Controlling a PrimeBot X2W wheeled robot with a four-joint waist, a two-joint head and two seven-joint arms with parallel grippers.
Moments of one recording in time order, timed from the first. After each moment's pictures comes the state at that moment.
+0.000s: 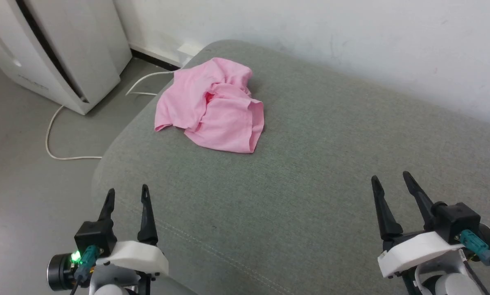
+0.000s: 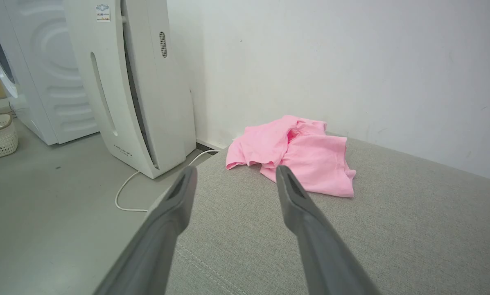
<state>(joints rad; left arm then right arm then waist) -0.03 0.12 -0.09 0.11 -0.19 0.17 -0.18 -0.02 -0.05 0.01 0.07 0.12 0.13 -0.13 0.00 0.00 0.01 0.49</state>
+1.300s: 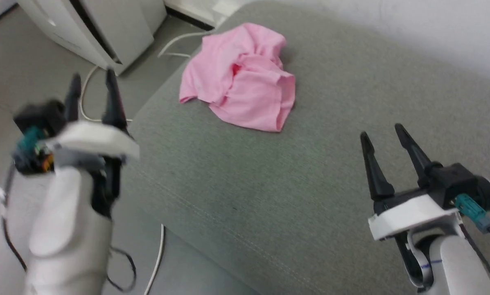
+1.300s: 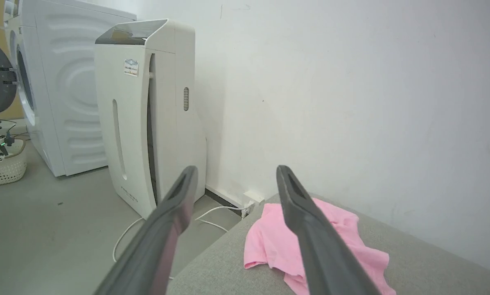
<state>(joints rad) -0.52 0.20 -0.07 0.34 -0.41 0.09 -0.17 -0.15 -0.05 0.06 0.01 0.07 0.13 -0.10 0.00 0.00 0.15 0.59</state>
